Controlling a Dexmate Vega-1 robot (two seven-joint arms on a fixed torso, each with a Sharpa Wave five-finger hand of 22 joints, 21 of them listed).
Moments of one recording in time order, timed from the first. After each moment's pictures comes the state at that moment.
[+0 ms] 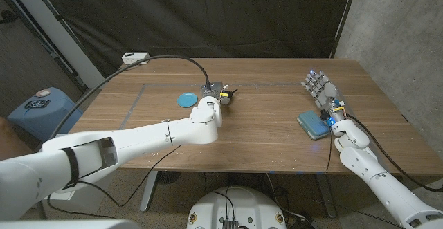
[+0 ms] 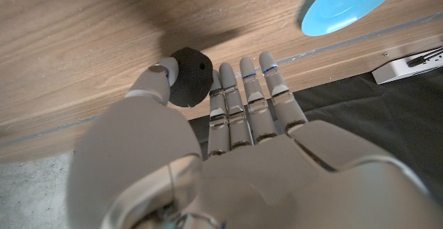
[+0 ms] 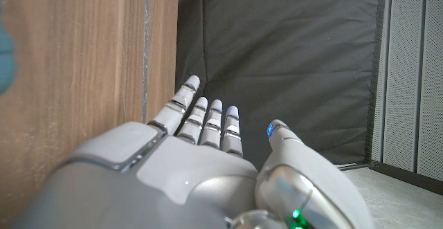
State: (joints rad) left arm 0.33 0.58 1.29 -1.89 0.32 1.20 0.22; left_hand 0.96 0.06 0.44 -0.17 0.54 0.70 0.16 0.34 0.41 0.56 0.05 0.63 0.60 0.66 0.07 0.28 0.30 0.52 0.19 0.40 0.20; right arm -0.99 -0.51 -0.19 -1.26 0.89 0.45 0.25; right_hand 0.33 0.16 0.36 0.05 0.19 0.23 -0.04 0.20 0.19 0.23 0.00 0.20 0.20 0.14 -0.04 0.22 0.24 0.36 -0.04 0.22 0.17
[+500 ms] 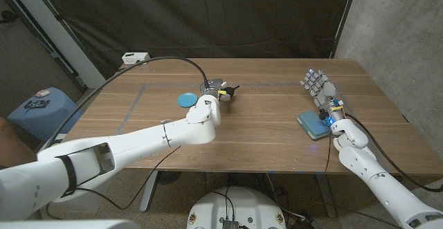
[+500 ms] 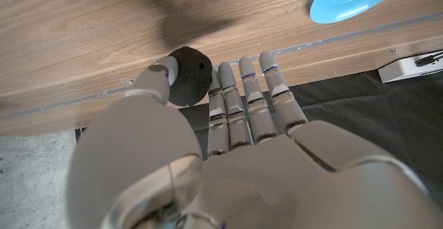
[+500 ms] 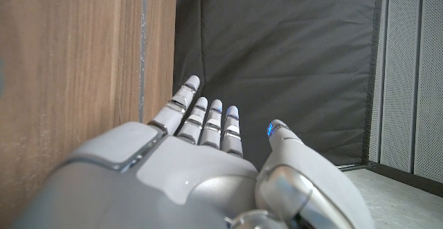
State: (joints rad) left arm 0.40 0.59 1.20 -1.92 0.36 1.14 0.23; left_hand 0.96 0.05 0.44 -0.16 0.54 0.71 0.15 0.35 0.41 0.57 0.05 0.63 0.60 0.67 0.07 0.28 0.30 0.52 0.19 0.41 0.20; right arm -1.00 -0.51 -0.19 -1.28 0.88 0.46 0.24; right_hand 0.33 0.16 0.36 0.05 0.19 0.23 -0.04 0.20 0.19 0.23 0.00 0.20 0.20 0.14 -0.04 0.22 0.24 0.36 -0.04 0.22 0.17
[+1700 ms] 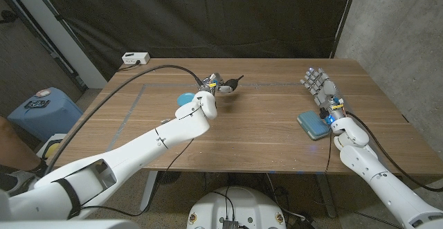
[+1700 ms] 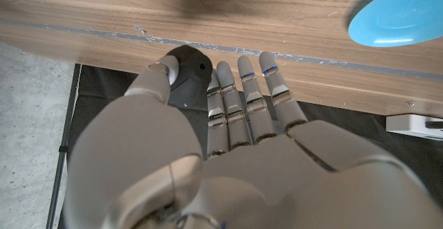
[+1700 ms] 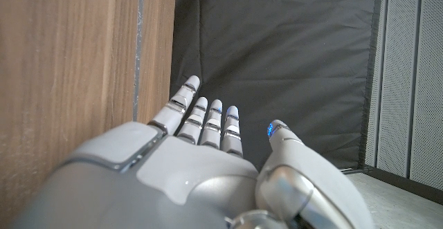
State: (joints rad) left arm 0.60 0.53 0.88 -1.91 0.22 0.92 0.31; left_hand 0.97 0.05 0.44 -0.16 0.54 0.72 0.14 0.37 0.42 0.59 0.03 0.63 0.60 0.68 0.06 0.29 0.32 0.52 0.18 0.41 0.20; right arm -1.00 -0.53 -0.19 -1.31 0.86 0.45 0.21; right_hand 0.32 0.16 0.36 0.05 0.19 0.24 -0.03 0.20 0.19 0.23 0.00 0.20 0.20 0.15 -0.04 0.22 0.24 0.37 -0.04 0.22 0.17
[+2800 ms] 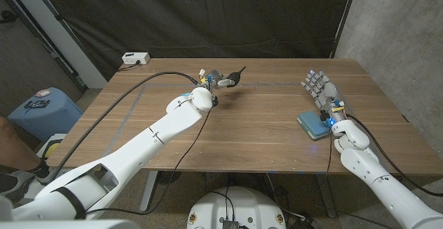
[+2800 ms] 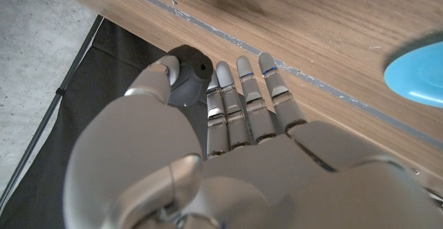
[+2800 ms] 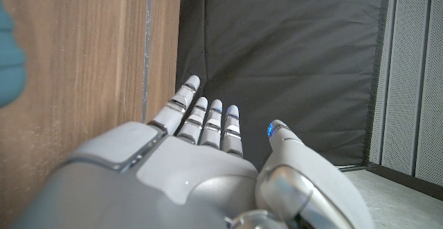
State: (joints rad) left arm 0.67 0.48 0.69 -1.86 -0.04 0.72 0.35; left_hand 0.97 0.05 0.45 -0.16 0.54 0.73 0.13 0.38 0.41 0.60 0.03 0.63 0.60 0.68 0.04 0.29 0.34 0.51 0.17 0.41 0.20; right arm -1.03 -0.53 -0.19 -1.33 0.86 0.44 0.18; right_hand 0.32 0.16 0.36 0.05 0.19 0.24 -0.04 0.20 0.19 0.23 0.00 0.20 0.20 0.15 -0.04 0.22 0.24 0.37 -0.04 0.21 0.17
